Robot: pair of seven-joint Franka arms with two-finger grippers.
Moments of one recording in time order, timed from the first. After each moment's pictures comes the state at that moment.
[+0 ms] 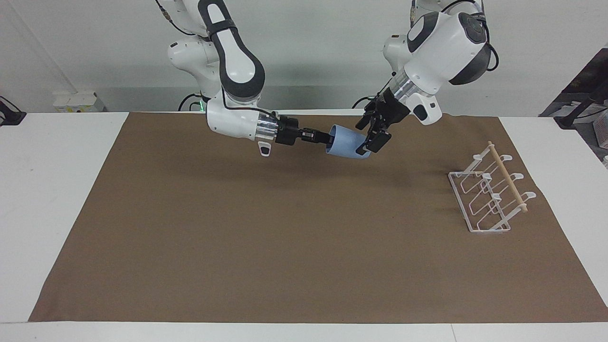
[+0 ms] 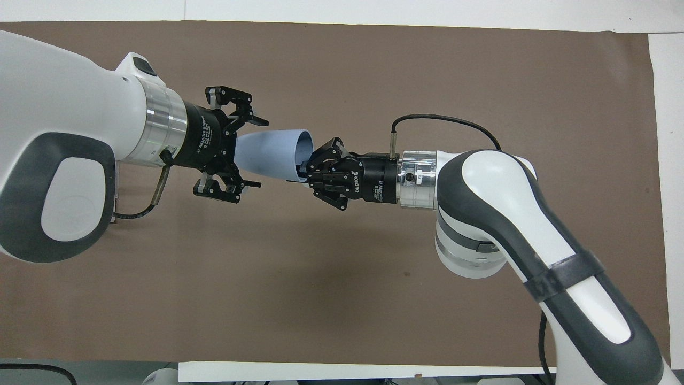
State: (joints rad) left arm -0.53 0.01 0.03 -1.75 -0.47 1.93 -1.70; right arm 0.49 0.10 -0.01 -2.06 1.71 2.16 0.16
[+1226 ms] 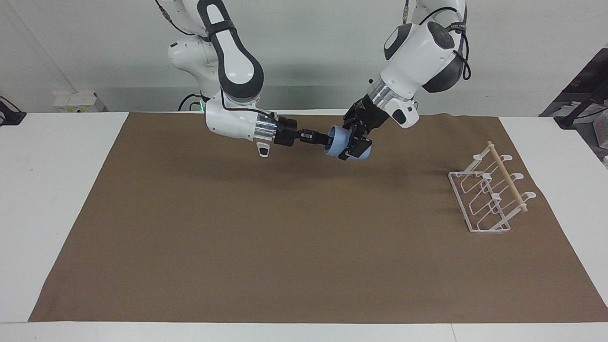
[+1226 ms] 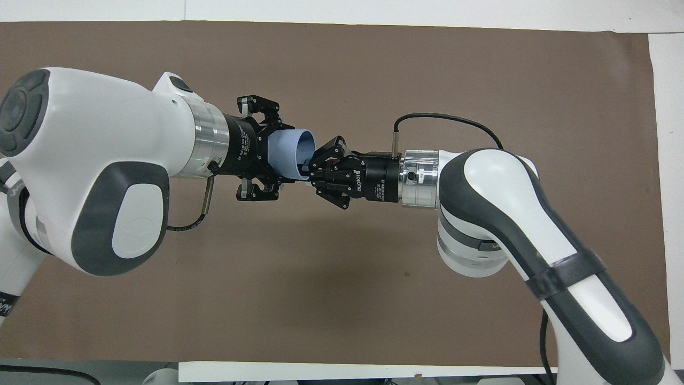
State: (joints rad) left arm -0.60 0.02 0.03 -1.81 -0.47 2.10 -1.82; right arm 0.49 0.10 -0.02 -2.06 1.70 2.16 0.16
